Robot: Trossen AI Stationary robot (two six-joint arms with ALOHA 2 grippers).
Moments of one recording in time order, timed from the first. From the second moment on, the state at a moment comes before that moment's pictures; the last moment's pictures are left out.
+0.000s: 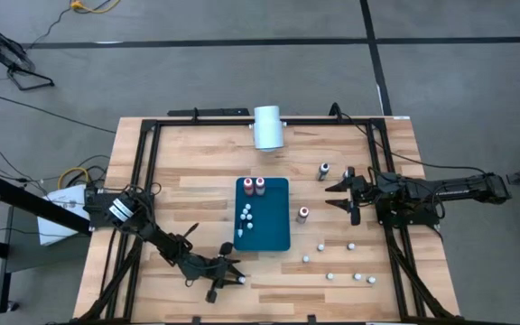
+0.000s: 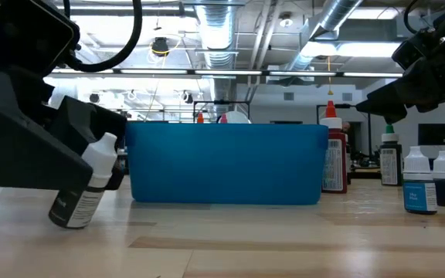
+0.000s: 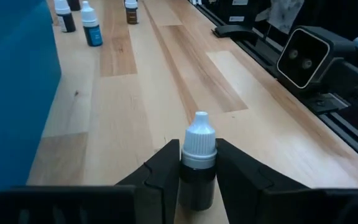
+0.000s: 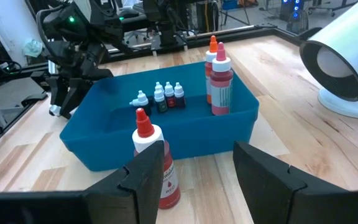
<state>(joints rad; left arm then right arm) -0.69 2.06 0.61 1.13 -0.38 -0.20 0.02 0.27 0.01 0.03 0.03 0.11</state>
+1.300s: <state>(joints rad) -0.69 1.77 0.76 0.32 -0.32 -0.11 0.02 0.27 0.01 0.03 0.03 0.11</state>
